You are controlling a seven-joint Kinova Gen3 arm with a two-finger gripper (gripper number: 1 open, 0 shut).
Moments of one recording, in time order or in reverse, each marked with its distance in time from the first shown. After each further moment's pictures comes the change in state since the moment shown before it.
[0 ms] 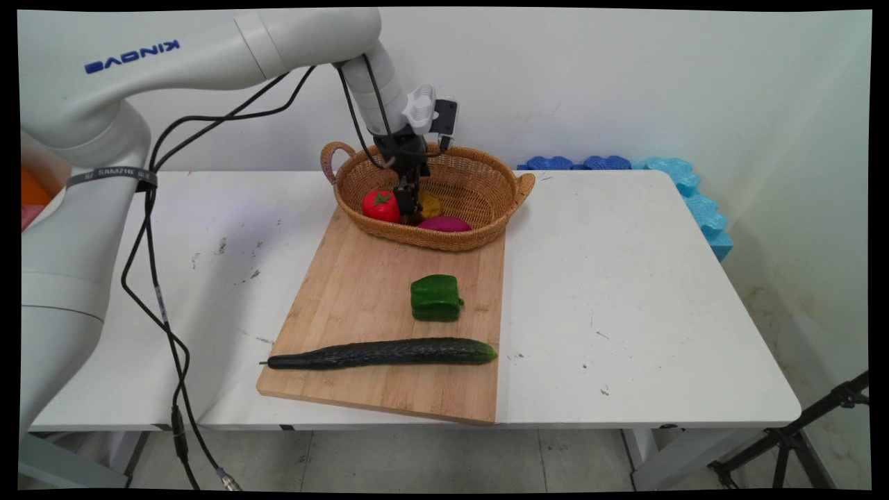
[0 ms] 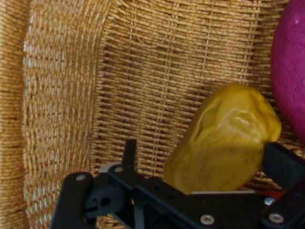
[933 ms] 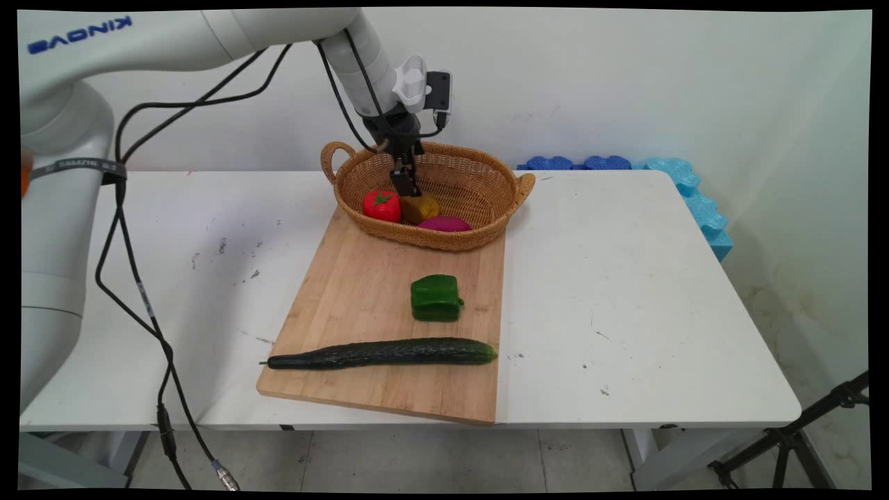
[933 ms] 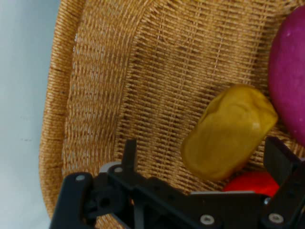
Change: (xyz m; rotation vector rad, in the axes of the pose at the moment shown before) arm 0.002 0.016 -0.051 0.090 0.016 -0.069
